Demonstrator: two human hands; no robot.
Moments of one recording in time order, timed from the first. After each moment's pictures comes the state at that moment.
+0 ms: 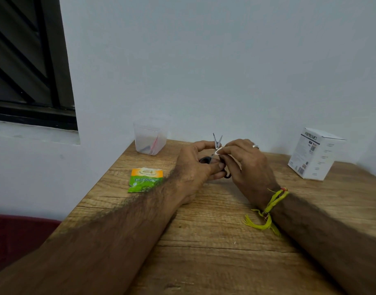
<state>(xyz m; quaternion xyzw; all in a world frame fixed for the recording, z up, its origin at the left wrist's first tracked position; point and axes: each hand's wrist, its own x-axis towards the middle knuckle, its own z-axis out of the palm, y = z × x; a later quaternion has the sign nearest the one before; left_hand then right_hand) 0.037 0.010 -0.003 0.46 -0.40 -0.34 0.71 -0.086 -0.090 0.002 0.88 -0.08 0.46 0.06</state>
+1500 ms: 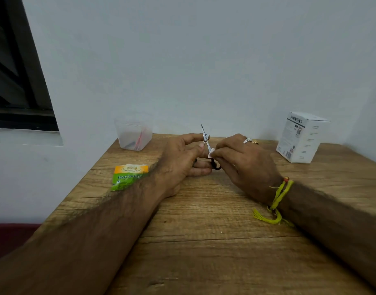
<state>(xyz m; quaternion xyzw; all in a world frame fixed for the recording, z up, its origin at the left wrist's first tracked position) 0.036 0.008 0.001 0.50 -0.42 -0.37 0.67 -0.120 -0.096 0.000 0.90 -0.04 0.41 0.17</state>
